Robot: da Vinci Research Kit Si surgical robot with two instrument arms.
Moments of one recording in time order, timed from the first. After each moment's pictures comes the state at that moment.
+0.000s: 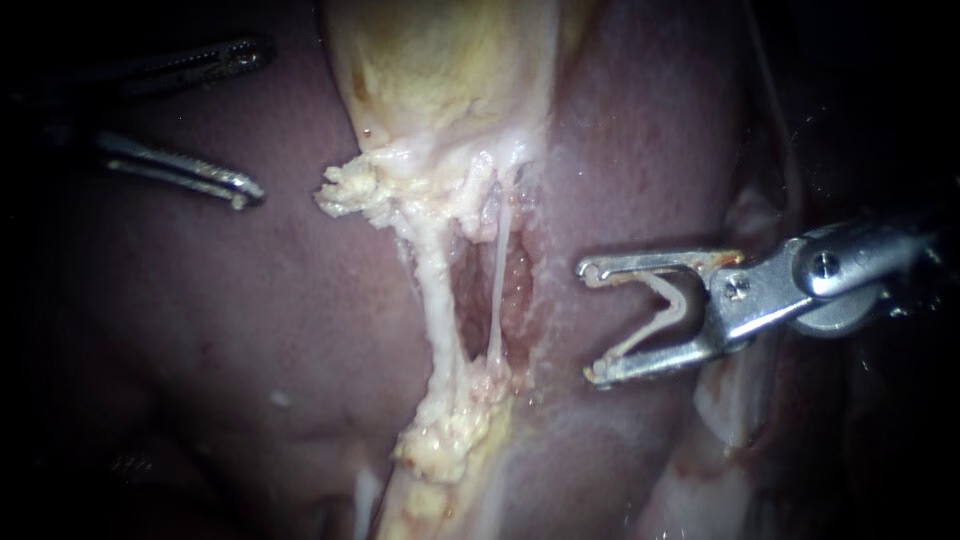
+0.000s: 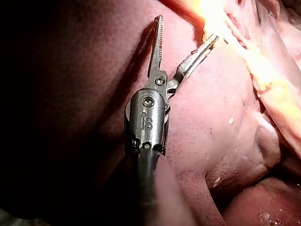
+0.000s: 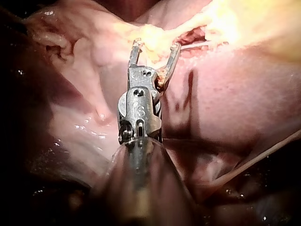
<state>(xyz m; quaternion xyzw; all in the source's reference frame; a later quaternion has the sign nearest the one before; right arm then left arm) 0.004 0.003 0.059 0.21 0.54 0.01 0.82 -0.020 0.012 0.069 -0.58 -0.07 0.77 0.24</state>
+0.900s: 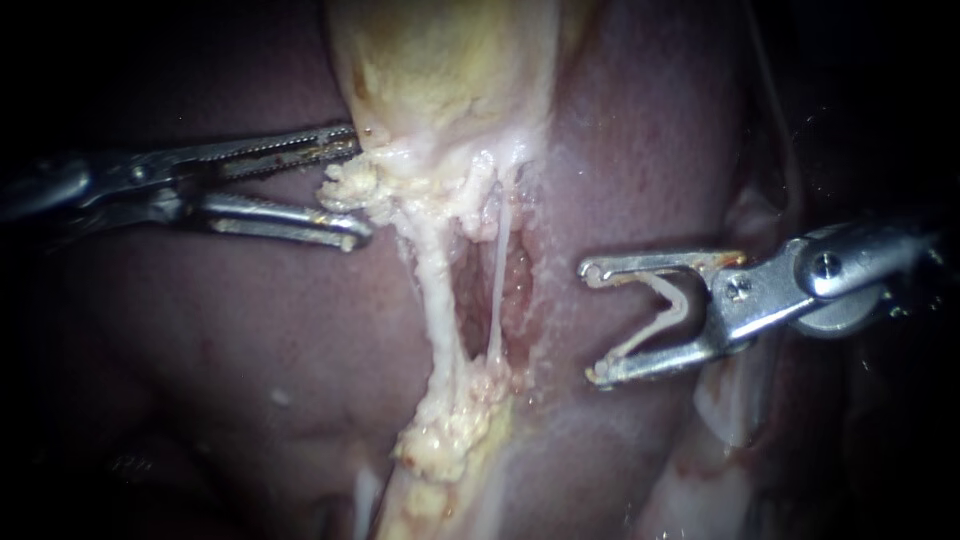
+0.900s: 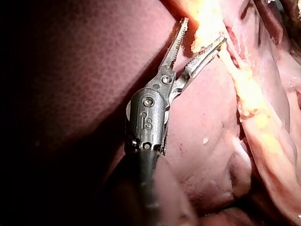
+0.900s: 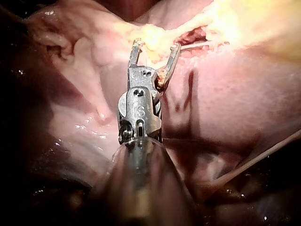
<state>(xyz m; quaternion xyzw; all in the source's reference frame) 0.004 0.003 0.059 0.21 0.53 0.01 0.82 -0.027 0.006 0.075 -0.57 -0.11 0.74 0.33</state>
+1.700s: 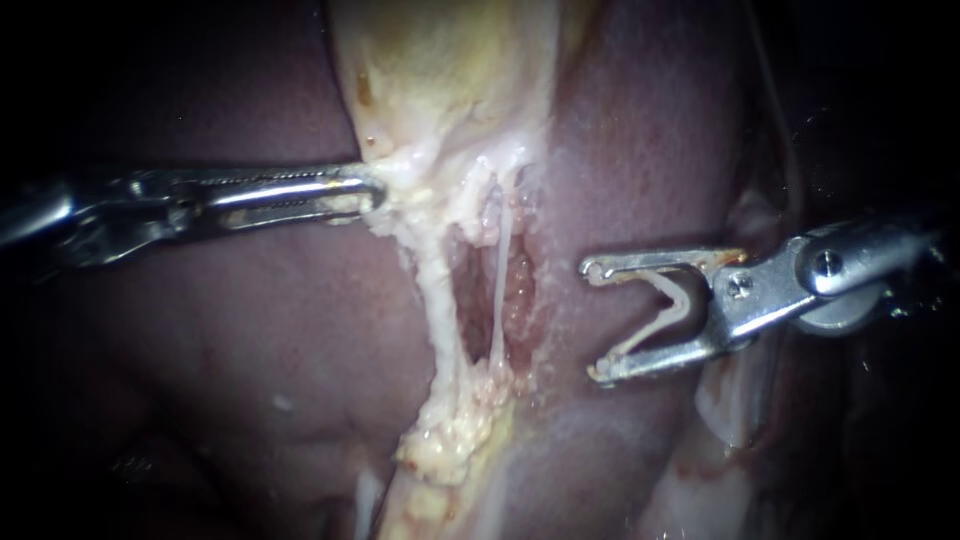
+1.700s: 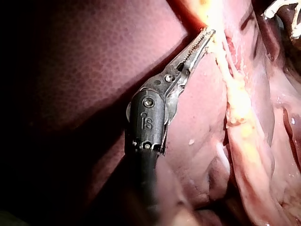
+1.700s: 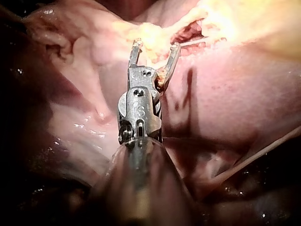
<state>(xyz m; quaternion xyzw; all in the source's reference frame) 0.004 0.004 0.059 0.21 0.53 0.01 0.82 -0.025 0.004 0.069 -0.54 -0.14 0.74 0.38</state>
